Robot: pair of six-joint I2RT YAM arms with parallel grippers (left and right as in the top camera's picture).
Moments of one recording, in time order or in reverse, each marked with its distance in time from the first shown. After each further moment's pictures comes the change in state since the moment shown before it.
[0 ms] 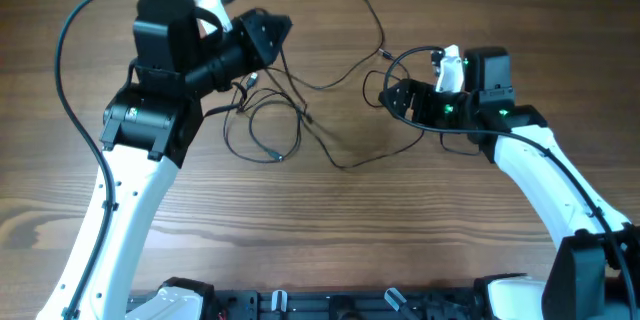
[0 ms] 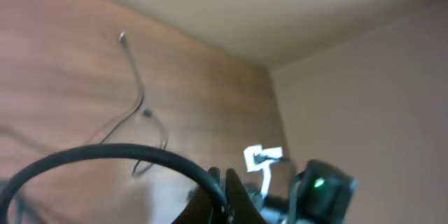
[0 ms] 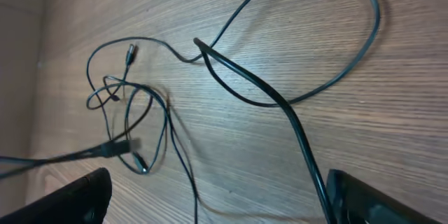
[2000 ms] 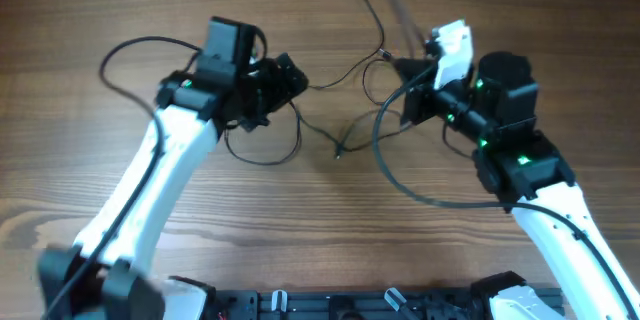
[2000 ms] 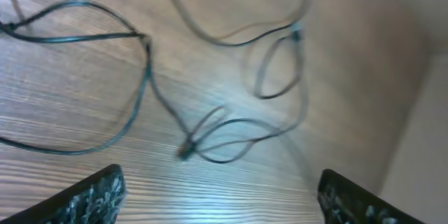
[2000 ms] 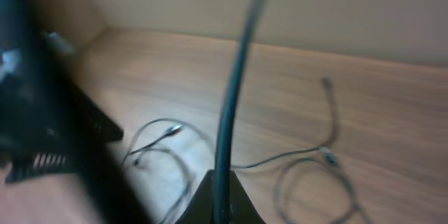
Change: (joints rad) left arm -0.080 0.198 -0.041 -0.339 -0.226 -0.143; right arm 0.157 -0.339 0.031 0.148 0.242 -0.249
